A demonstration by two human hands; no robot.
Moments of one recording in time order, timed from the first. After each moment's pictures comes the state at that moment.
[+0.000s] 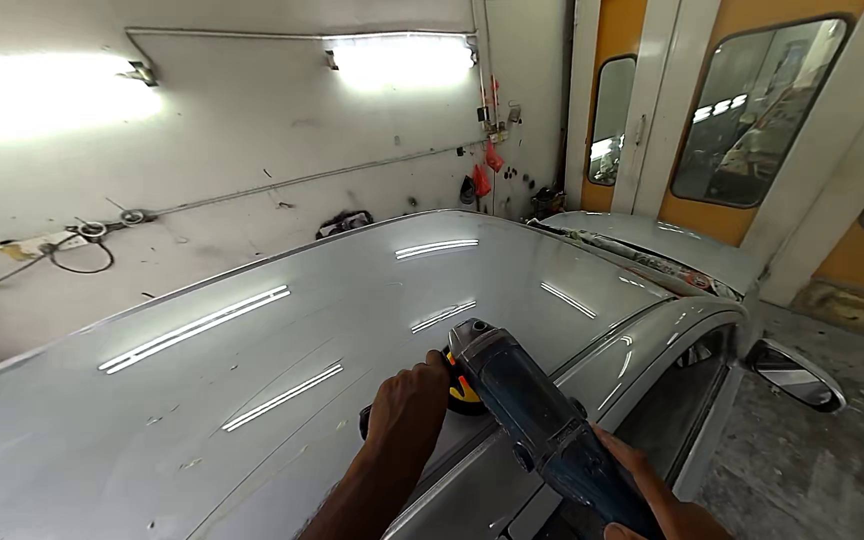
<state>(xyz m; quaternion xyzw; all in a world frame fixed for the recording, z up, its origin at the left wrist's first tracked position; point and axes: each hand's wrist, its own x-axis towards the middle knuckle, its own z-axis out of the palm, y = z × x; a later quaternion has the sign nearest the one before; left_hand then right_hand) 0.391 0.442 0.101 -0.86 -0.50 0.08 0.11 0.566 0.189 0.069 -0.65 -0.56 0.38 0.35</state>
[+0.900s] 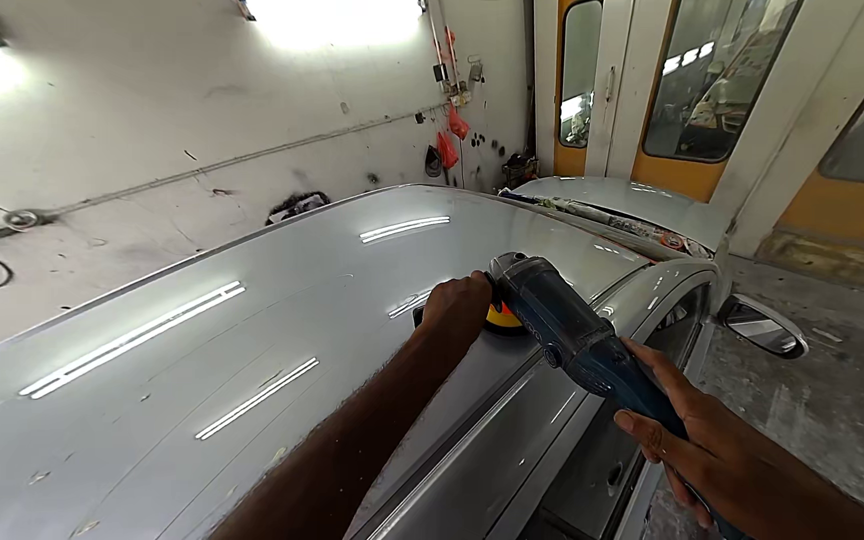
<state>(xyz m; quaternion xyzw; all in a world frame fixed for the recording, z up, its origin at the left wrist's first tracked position) 0.547 0.503 0.106 -0.92 -0.38 0.09 0.08 0.656 0.218 0.060 -0.72 -0.42 0.38 0.41</state>
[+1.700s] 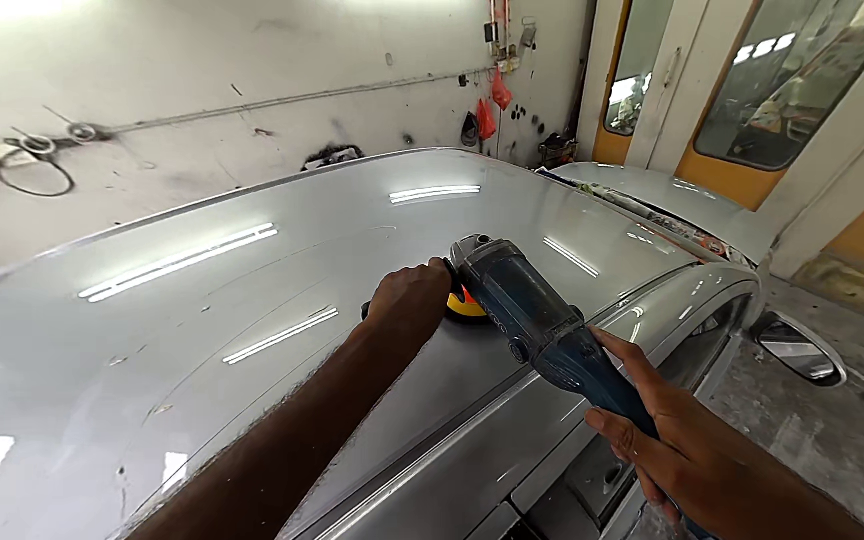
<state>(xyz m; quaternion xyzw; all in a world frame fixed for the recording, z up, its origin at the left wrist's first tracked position) 0.425 0.518 0.108 -0.87 -0.47 0.08 0.08 0.599 0.260 0.072 -0.67 -0.51 0.40 0.35</state>
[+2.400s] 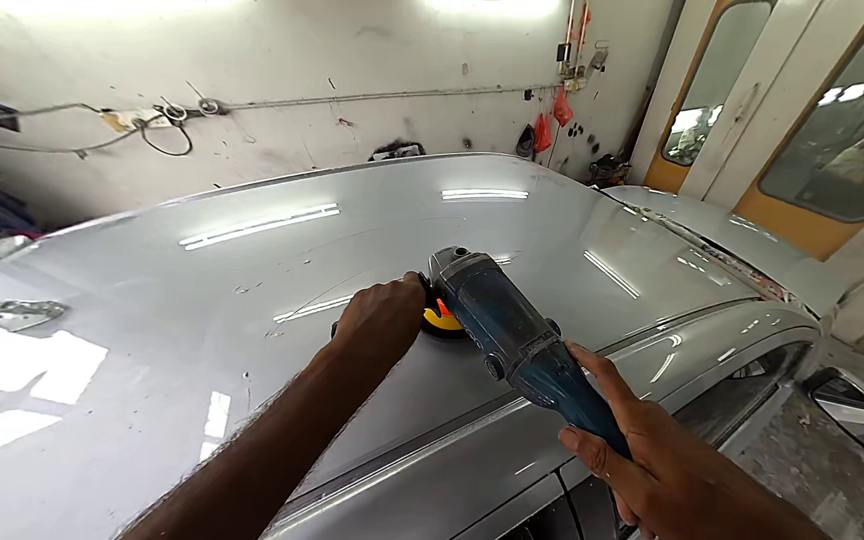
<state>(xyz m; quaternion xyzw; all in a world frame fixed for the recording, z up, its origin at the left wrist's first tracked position) 0.283 0.499 0.106 -0.82 -0.56 0.05 0.06 0.518 0.285 0.085 -0.61 -0.63 0.40 0.27</state>
